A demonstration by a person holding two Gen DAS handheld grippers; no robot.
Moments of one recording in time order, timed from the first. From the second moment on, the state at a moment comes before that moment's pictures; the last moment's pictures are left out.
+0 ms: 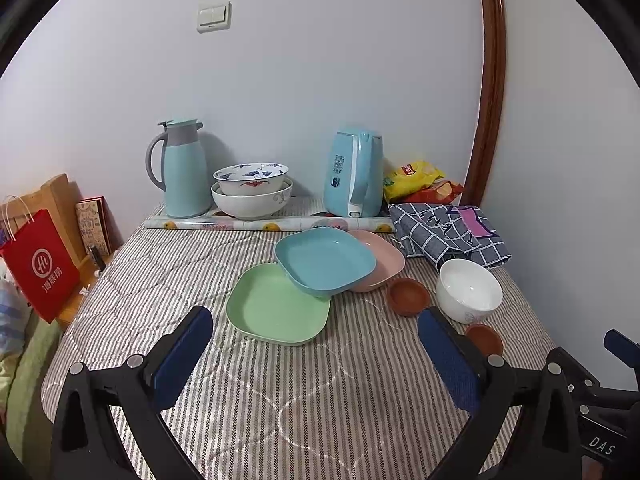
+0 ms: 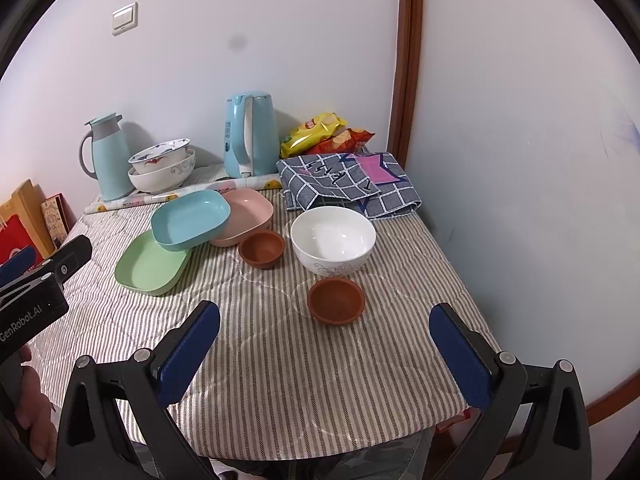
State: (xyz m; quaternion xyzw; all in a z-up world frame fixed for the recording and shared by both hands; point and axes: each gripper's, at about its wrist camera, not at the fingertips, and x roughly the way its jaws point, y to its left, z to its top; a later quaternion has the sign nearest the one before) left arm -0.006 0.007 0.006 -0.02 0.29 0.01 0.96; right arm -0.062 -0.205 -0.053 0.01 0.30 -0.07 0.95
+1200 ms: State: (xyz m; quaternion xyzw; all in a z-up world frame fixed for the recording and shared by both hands) left arm -0.008 0.005 0.006 -0.02 0.29 0.01 0.96; right arm -0.067 -0.202 -0.052 0.01 0.29 -0.06 0.96
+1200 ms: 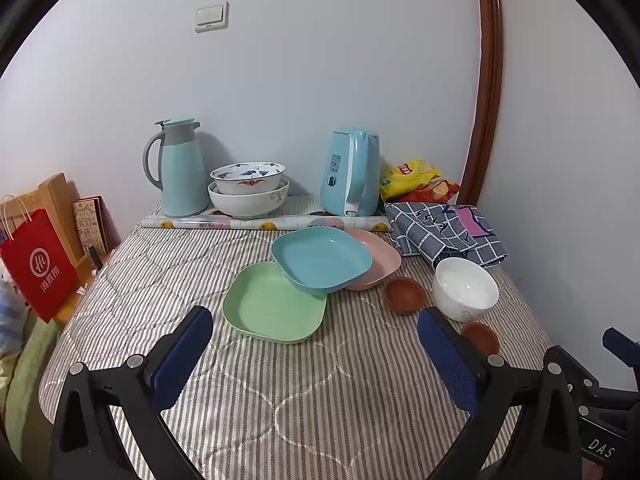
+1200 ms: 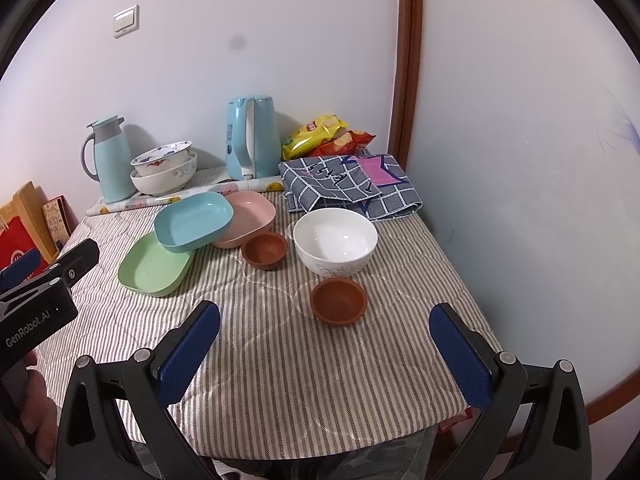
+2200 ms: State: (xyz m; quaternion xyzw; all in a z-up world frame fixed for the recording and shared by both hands) left arm 0.028 0.015 -0.024 -0.04 0.33 0.01 0.94; right arm -0.031 -0.194 -0.077 0.02 0.31 -0.05 0.95
